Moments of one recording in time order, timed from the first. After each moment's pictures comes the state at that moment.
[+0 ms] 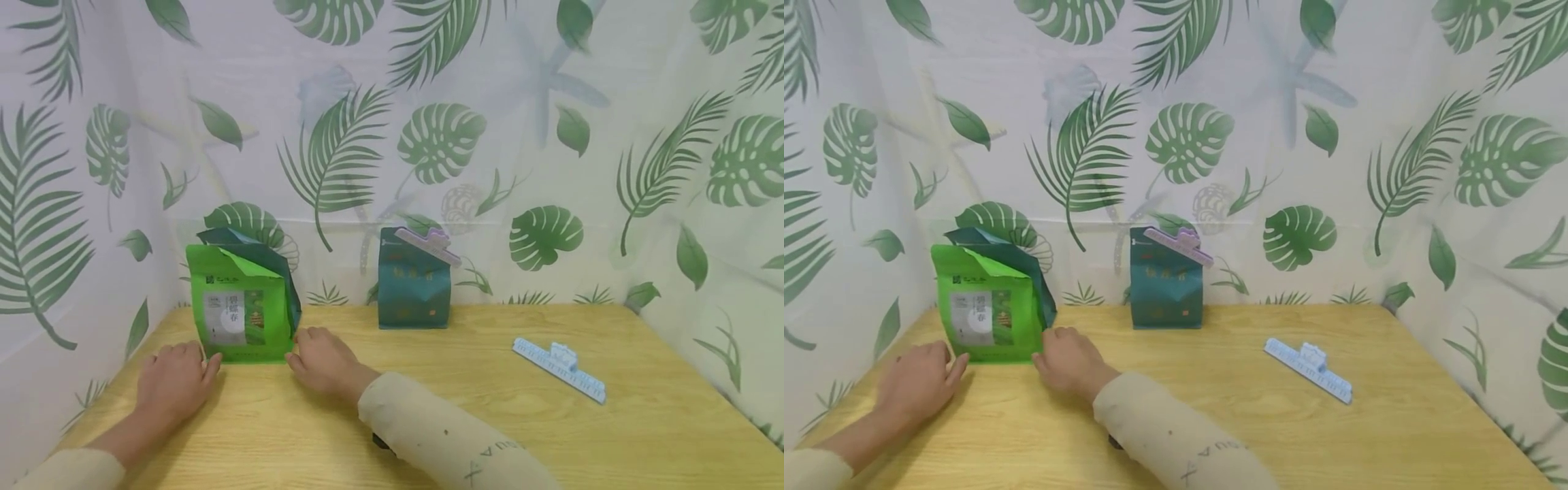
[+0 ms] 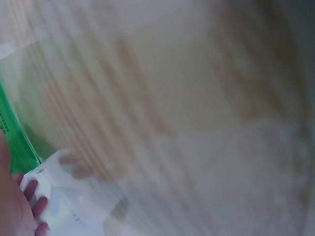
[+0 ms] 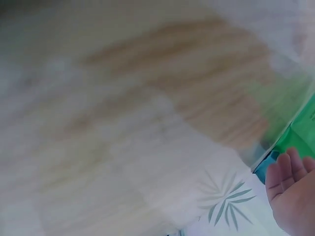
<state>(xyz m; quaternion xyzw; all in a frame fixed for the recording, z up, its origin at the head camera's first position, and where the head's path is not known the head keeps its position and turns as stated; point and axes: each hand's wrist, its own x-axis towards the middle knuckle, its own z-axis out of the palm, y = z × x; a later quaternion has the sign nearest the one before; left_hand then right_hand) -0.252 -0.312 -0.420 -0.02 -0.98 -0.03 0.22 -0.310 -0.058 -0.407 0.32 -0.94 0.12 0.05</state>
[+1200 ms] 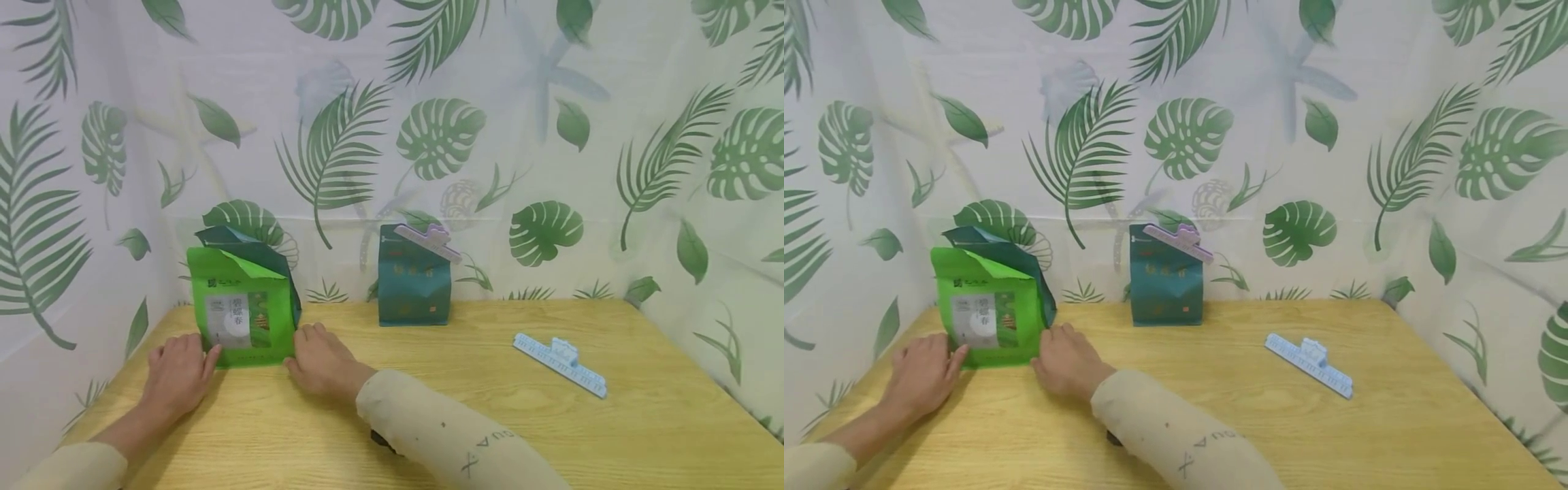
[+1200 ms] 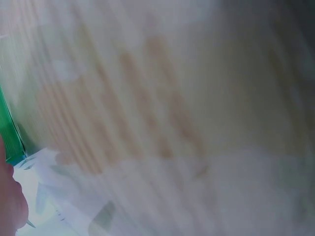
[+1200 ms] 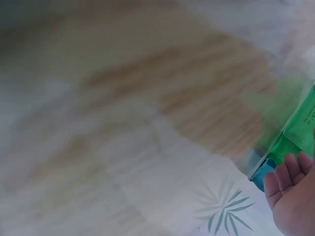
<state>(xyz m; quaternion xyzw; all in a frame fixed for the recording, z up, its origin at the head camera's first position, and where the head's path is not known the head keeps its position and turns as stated) -0.260 -0.316 -0.426 -0.05 -0.96 -0.10 0.25 -0.306 -0.062 -0.407 0.33 -0.94 0.03 0.08</state>
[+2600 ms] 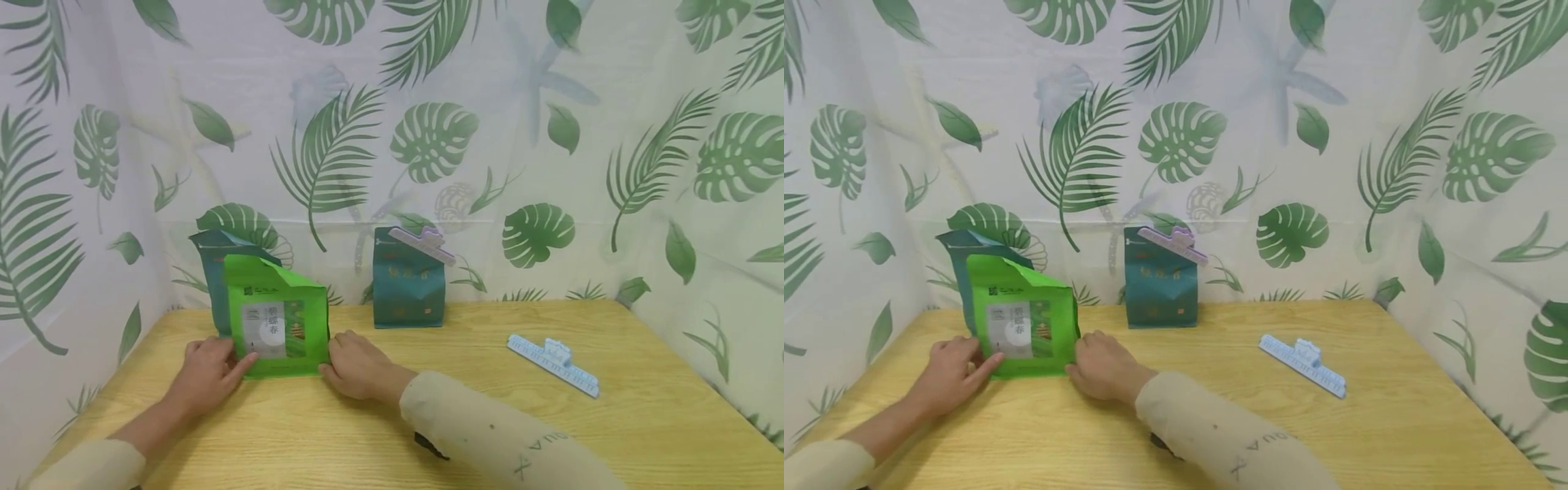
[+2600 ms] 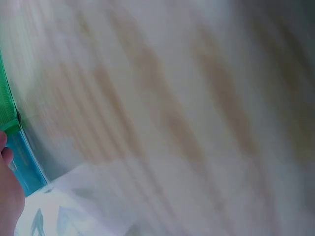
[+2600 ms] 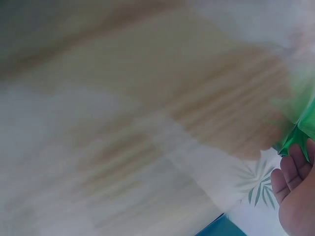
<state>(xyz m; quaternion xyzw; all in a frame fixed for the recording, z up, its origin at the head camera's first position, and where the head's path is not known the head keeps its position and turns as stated) -0.271 -0.278 -0.423 -0.16 -0.94 -0.16 0.25 -0.311 0.007 -0.412 0.38 -0.92 0.00 0.08</state>
